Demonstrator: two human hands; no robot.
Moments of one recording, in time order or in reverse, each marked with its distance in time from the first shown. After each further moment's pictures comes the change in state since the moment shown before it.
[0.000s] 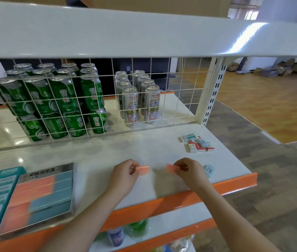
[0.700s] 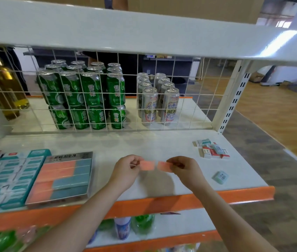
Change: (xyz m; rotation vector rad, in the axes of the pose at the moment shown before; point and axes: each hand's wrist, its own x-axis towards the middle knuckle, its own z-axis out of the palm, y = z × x) left_hand -0.019 -0.003 -0.029 -0.191 0.069 -0.053; right_hand -0.009 -0.039 0.017 0.214 -0.139 -0.153
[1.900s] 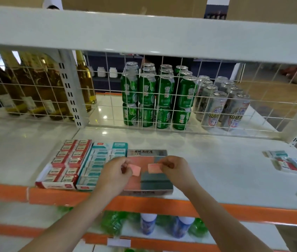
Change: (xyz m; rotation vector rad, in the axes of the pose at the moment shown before) left_hand -0.061 -0.081 -0.215 0.371 0.246 -0.005; right_hand -0.016 -0.135 0.193 0.012 -0.225 -0.078
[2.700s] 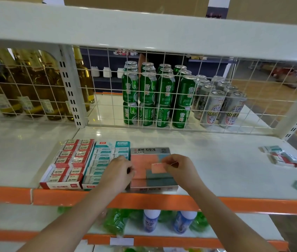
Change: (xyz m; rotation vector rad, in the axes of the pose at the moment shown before) left_hand 0.007 -0.018 -0.005 0.288 -0.136 0.152; right_hand -0.015 -0.013 0.008 0.006 0.069 -0.014
